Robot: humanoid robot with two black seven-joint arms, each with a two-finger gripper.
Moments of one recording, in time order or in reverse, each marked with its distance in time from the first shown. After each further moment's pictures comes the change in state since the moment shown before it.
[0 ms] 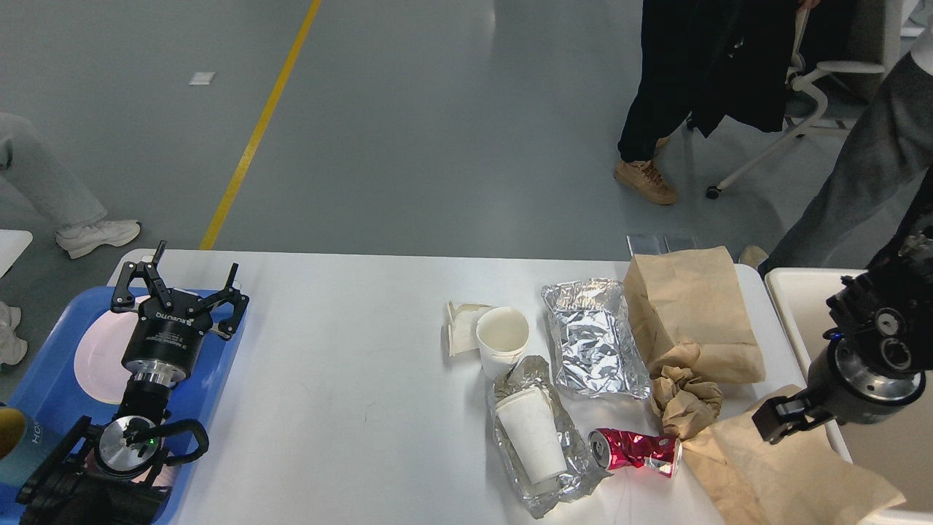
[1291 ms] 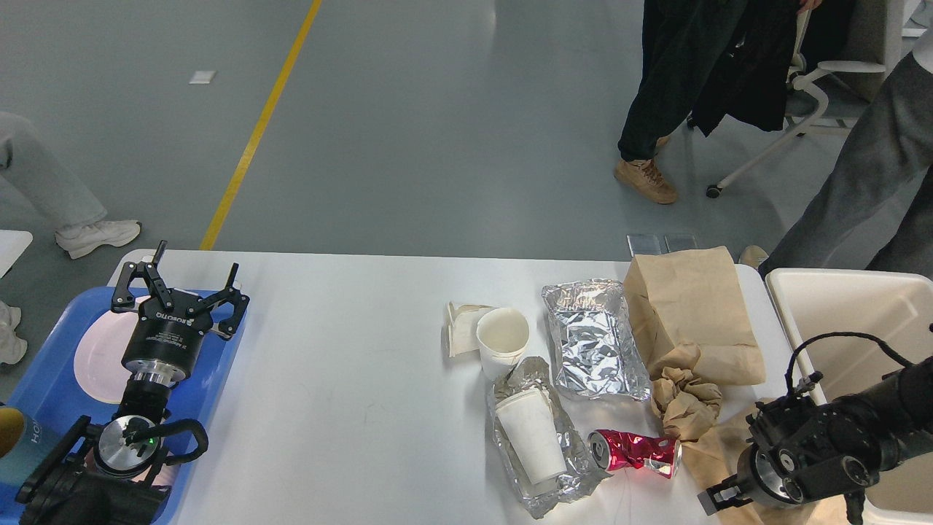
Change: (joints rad) left arm 0.000 0.000 0.000 0.000 0.000 -0.003 0.000; right arm -0.654 0.229 0.109 -0.399 -0.031 -0.346 -0.014
